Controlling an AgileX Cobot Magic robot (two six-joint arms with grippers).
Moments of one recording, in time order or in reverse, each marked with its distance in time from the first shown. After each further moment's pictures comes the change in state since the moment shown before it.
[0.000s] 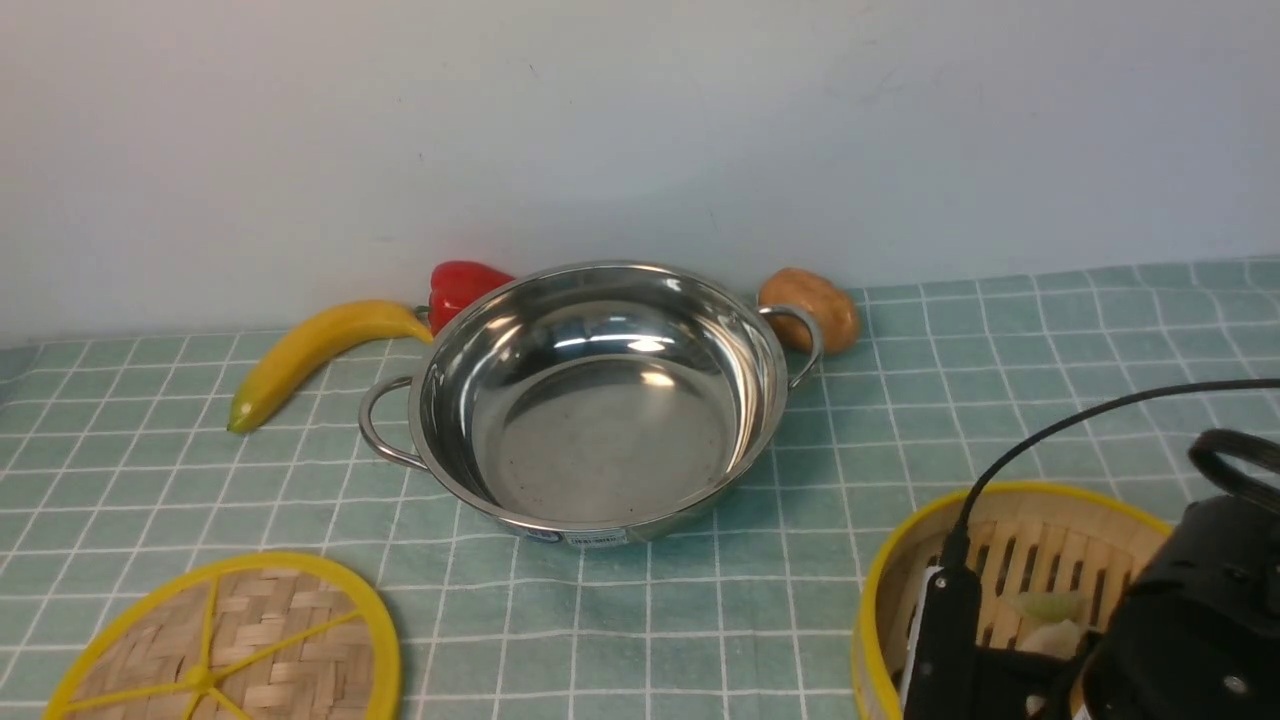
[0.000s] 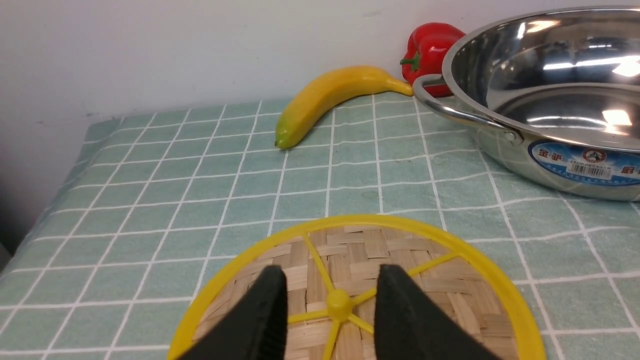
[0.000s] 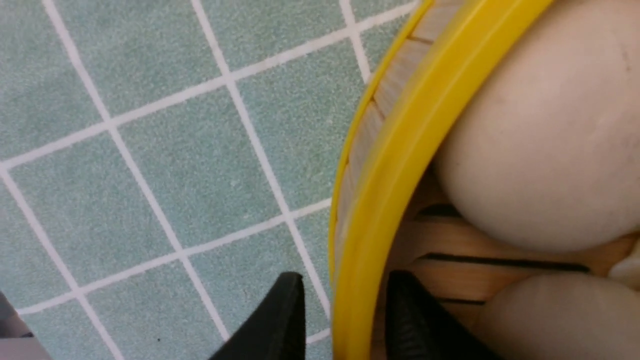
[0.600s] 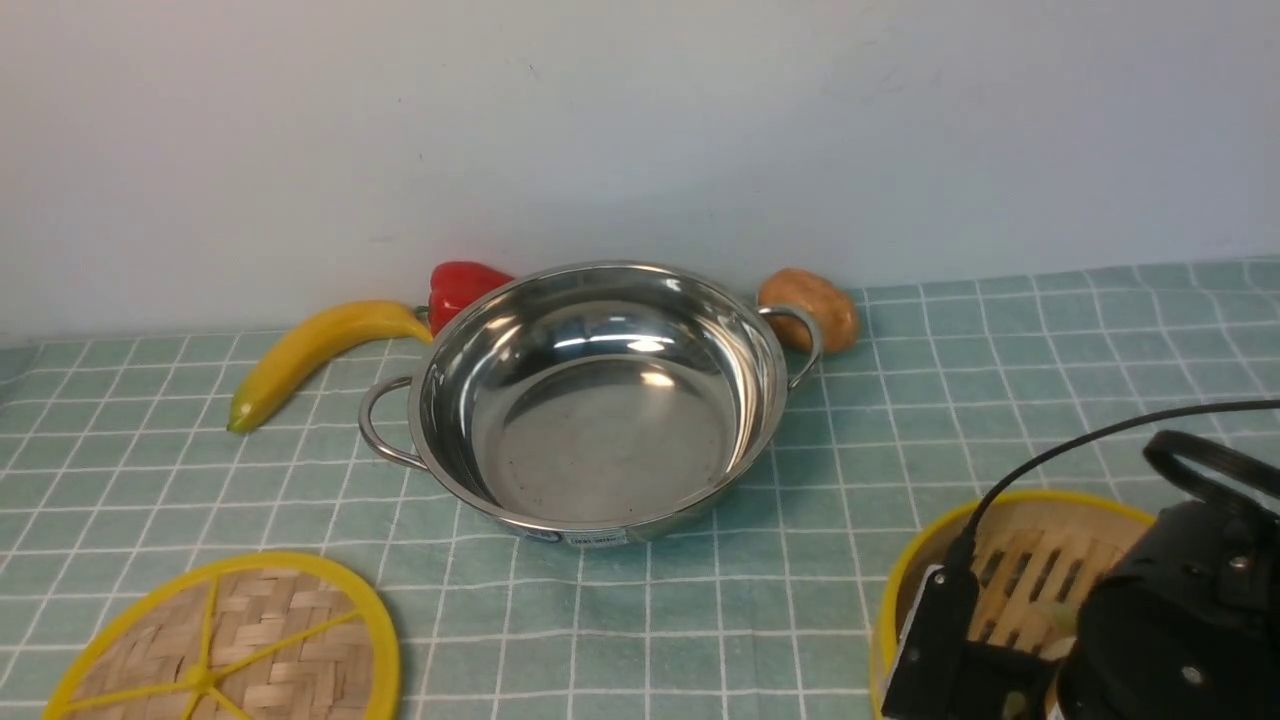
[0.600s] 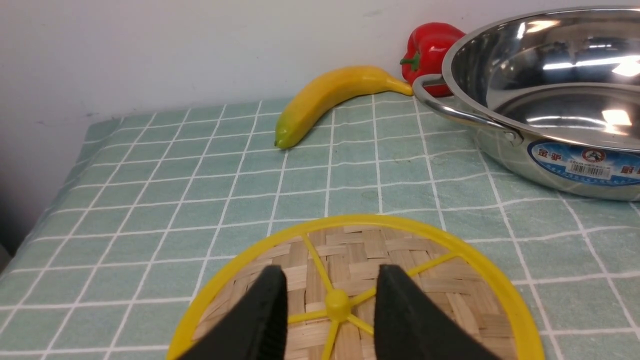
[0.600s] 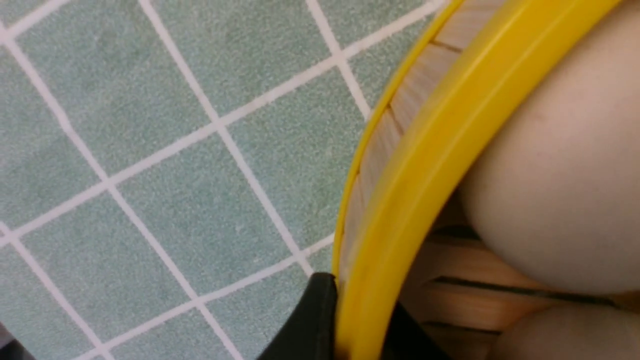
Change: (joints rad) right arm -0.001 0.045 -0.006 0.046 -0.034 0.080; left arm 0.000 0.000 0.000 0.000 0.000 0.000
